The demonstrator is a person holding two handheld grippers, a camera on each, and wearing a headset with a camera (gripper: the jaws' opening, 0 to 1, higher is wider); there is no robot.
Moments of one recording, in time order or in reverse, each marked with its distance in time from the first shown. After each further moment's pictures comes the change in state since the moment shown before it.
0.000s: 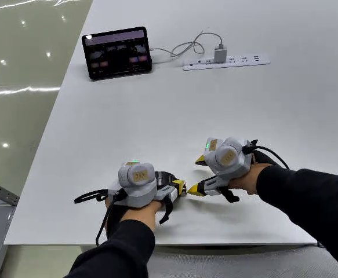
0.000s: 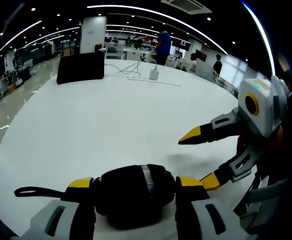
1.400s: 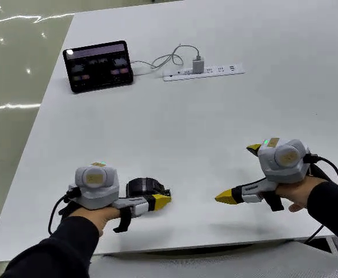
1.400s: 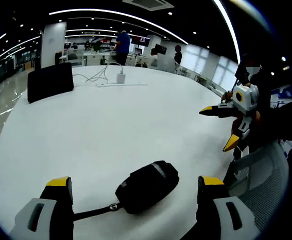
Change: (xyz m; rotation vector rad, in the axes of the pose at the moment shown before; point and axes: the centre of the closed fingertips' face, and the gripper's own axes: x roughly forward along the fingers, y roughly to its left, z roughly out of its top) left arm -0.022 0.024 0.018 0.208 -0.003 -0.290; right arm -0.117 -0.031 -0.067 0.284 -0.134 -0.263
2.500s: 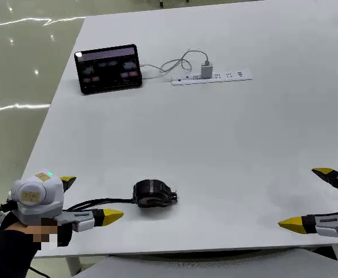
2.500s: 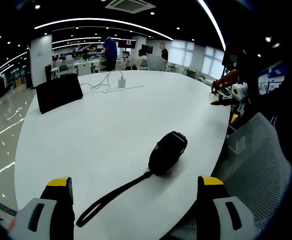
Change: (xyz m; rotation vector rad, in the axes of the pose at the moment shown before) left arm -0.074 0.040 -0.017 0.150 -0.003 -0.036; right arm -0.097 -0.008 -0.059 0.020 -0.010 -0.062
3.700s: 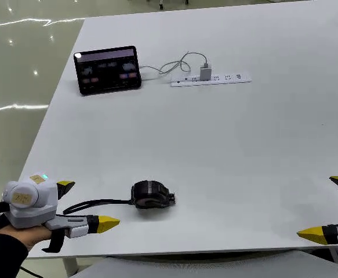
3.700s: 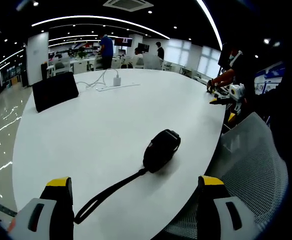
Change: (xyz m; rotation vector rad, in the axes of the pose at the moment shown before) left arm -0.006 -0.004 -0.003 0.000 0.009 -0.037; right arm -0.029 -0.016 -0.021 0.006 0.029 -0.016
